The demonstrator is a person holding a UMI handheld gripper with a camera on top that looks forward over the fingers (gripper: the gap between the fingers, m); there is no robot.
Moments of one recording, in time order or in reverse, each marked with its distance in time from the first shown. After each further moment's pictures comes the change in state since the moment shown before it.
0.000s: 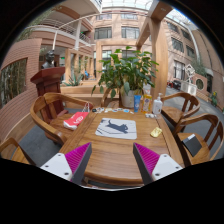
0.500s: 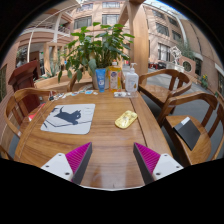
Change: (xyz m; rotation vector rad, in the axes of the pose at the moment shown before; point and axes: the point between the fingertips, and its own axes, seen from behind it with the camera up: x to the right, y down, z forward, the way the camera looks) arm 0.218 0.079 0.181 -0.157 0.144 0.119
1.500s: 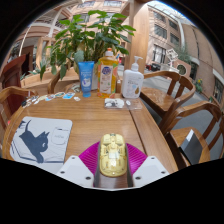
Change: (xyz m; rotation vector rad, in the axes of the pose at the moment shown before) arm 0.031 -0.075 0.192 -0.011 0.122 -0.039
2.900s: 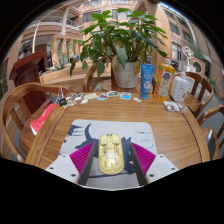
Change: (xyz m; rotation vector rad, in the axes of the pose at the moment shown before) arm -0.231 -0.010 -0.041 -0.051 -0.208 -0.018
